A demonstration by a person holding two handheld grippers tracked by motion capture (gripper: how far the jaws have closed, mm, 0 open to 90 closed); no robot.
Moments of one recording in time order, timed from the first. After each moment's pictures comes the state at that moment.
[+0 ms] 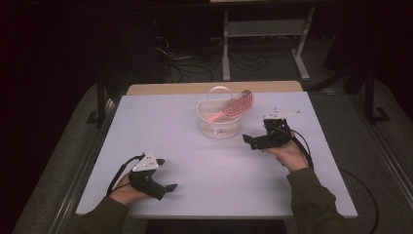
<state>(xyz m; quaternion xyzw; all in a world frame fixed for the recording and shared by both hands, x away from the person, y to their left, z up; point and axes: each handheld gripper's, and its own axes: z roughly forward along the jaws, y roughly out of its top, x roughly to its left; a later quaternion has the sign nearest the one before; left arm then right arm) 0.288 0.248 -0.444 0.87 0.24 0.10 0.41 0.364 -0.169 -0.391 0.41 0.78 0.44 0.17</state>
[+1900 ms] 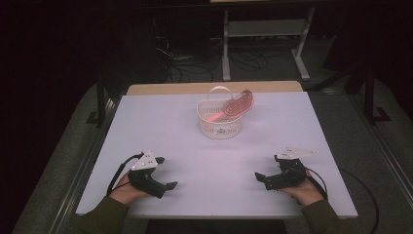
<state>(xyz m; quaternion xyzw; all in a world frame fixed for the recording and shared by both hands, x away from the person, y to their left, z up) 0.289 0.248 -0.441 0.86 0.25 0.11 0.42 0.280 -0.199 -0.443 0.41 0.80 0.42 0.13</state>
